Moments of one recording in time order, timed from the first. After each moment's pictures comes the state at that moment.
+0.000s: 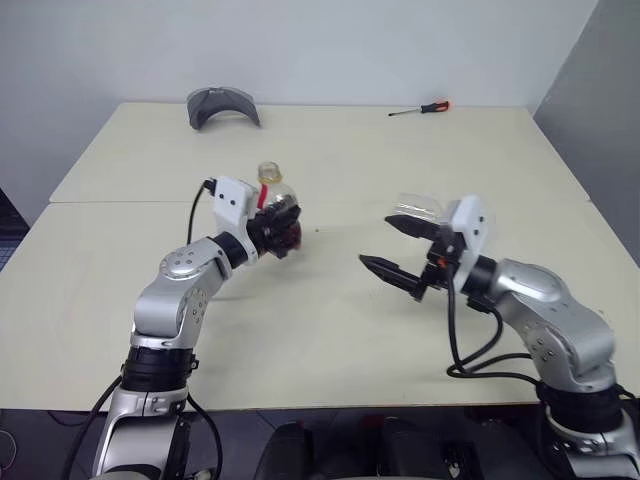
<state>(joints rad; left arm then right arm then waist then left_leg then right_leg) -0.51 0.44 0.08 0.03 -0.36 0.44 -0.46 -0.41 -0.42 0.06 -0.46 0.51 0.65 0.69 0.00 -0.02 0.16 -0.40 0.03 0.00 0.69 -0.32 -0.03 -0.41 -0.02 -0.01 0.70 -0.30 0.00</state>
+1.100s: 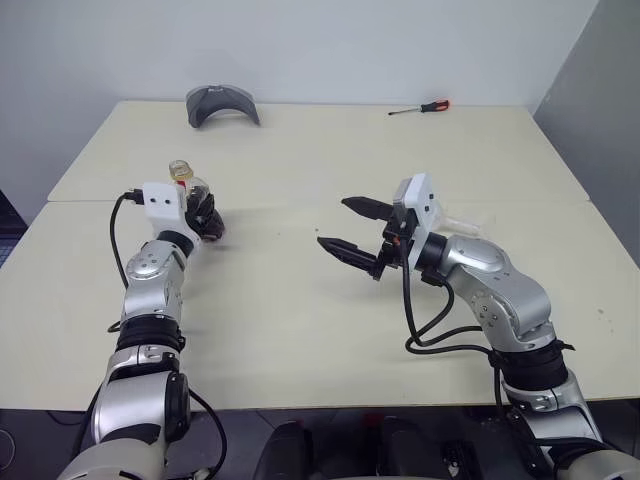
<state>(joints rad) -0.69 0.48 0.25 0.77 -0.20 -0.07 -0.37 -0.56 -0.31 0.16 -0.27 0.45 0.55 0.70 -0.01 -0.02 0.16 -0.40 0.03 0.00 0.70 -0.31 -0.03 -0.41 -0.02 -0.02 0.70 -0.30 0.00</state>
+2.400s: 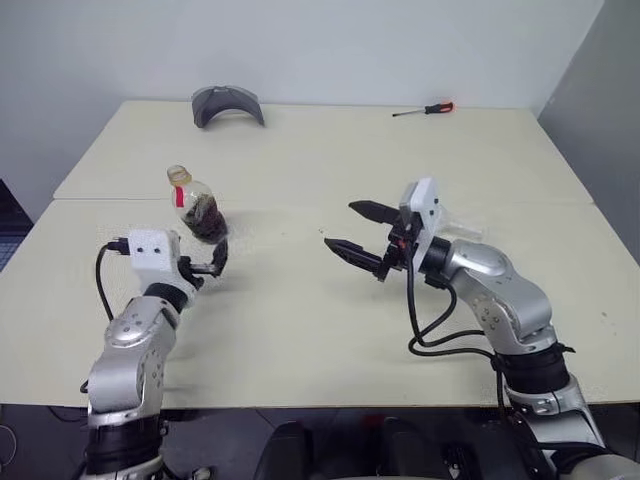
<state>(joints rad) -0.10 0.41 0.26 -0.31 -0.34 0.52 -0.23 -0.50 -0.33 0.14 -0.25 0.44 0.53 0.70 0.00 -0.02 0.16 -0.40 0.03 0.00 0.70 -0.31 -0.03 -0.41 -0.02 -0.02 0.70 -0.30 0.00</state>
